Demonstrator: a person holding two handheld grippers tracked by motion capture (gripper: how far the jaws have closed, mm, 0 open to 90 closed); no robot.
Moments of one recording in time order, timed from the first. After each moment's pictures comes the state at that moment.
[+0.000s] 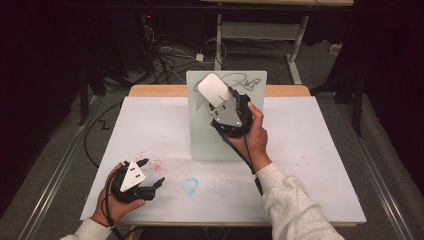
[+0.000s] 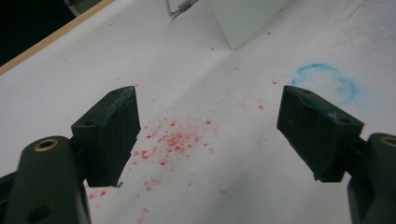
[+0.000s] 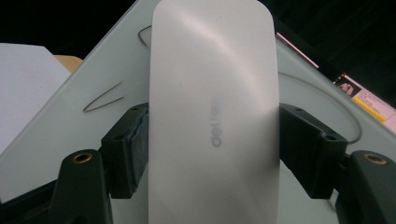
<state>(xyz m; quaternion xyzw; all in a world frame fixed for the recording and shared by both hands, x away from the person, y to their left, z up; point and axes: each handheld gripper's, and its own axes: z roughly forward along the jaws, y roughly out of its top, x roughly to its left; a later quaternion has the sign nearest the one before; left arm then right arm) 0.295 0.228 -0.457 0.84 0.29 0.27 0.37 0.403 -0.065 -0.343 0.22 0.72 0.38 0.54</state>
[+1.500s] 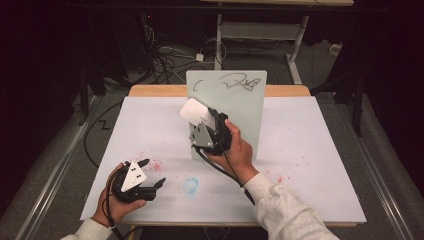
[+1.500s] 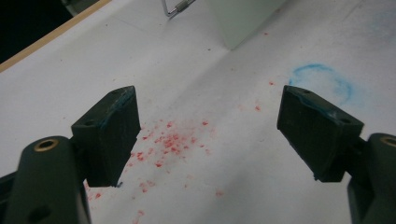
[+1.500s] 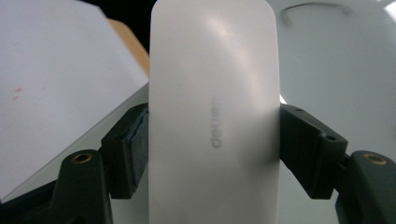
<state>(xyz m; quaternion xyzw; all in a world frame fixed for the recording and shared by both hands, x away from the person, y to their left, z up) 0.295 0.226 -0.458 0.84 0.29 0.27 0.37 0.387 -0.025 -0.382 0.16 0.77 0.32 0.54</state>
